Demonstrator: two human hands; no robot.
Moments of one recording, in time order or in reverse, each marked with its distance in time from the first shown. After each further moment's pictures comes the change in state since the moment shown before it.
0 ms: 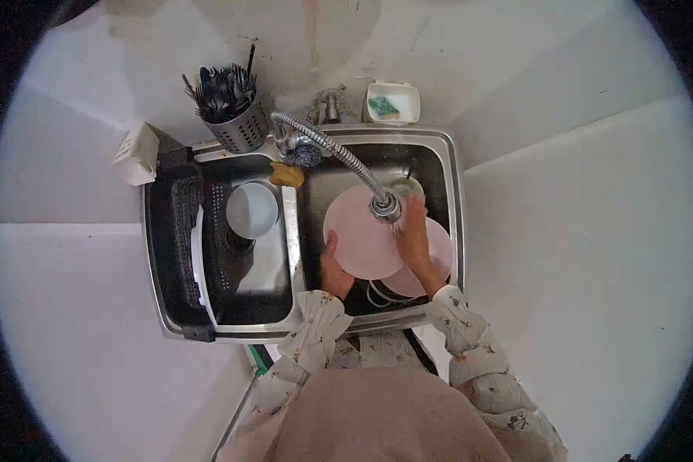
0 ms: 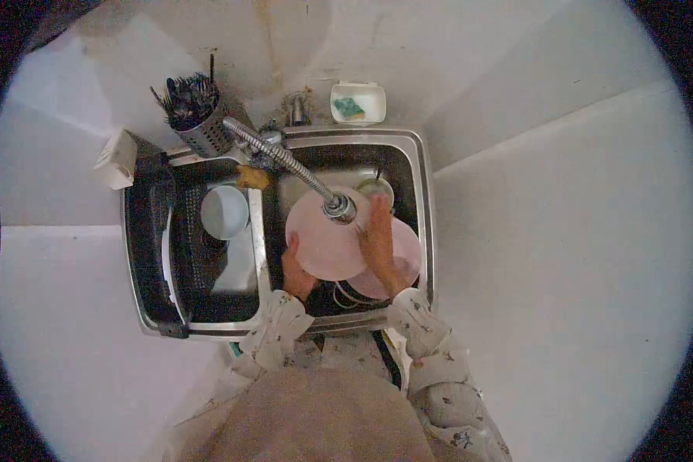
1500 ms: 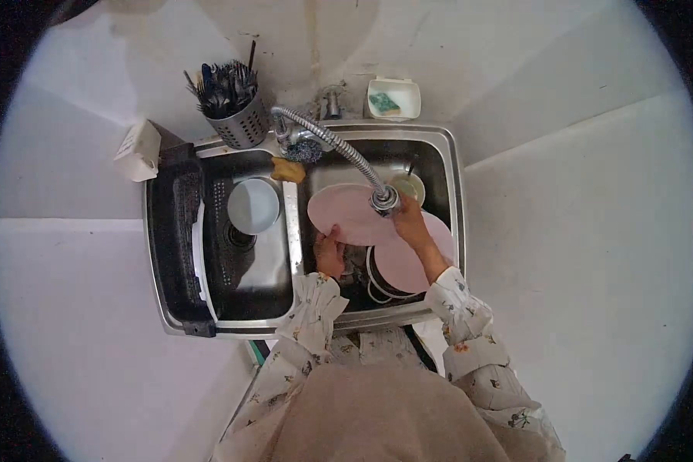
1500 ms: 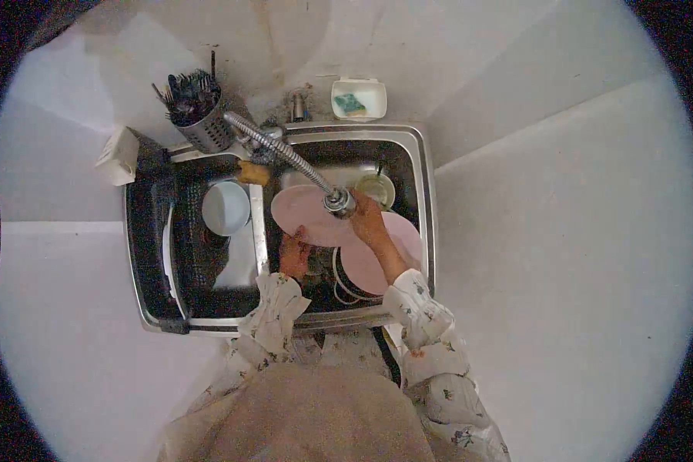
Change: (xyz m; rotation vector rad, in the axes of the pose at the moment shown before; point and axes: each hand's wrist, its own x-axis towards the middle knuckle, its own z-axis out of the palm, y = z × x) left_hand 0.045 -0.003 -0.061 0.296 0.262 0.168; right_hand 0.039 0.004 0.016 0.828 -0.205 0.241
